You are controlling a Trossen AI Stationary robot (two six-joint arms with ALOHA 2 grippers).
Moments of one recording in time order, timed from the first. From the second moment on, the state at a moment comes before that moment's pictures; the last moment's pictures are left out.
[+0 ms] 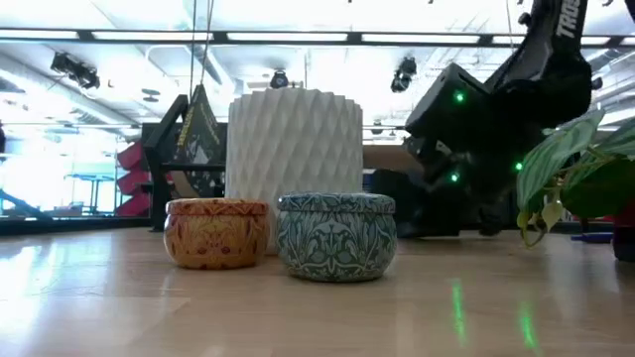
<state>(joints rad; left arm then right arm) -0.31 1.33 1.17 0.02 0.36 -1.18 0.14 1.98 0.67 0.35 0.98 1.02</state>
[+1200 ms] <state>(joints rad) -0.30 1.33 1.17 -0.01 0.33 -1.13 -0.19 2.10 0.80 0.76 0.84 0.51</state>
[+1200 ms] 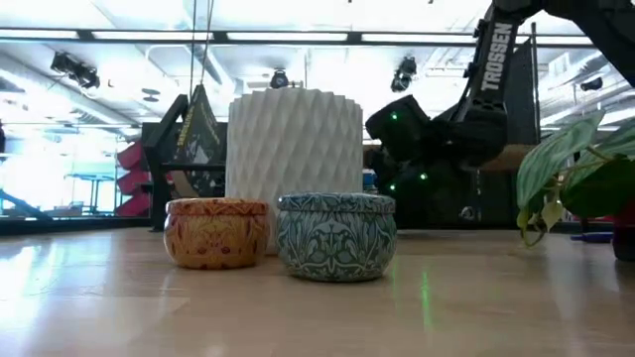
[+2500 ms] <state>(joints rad) -0.30 1.33 1.17 0.23 0.26 -1.18 0.44 1.04 0.72 -0.66 0.16 0.54</state>
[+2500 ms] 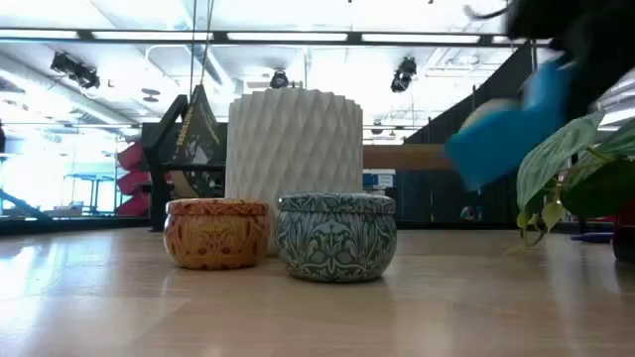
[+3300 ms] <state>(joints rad) -0.26 1.33 1.17 0.08 0.19 -1.44 0.30 1.05 0.54 -0.60 0.01 0.27</state>
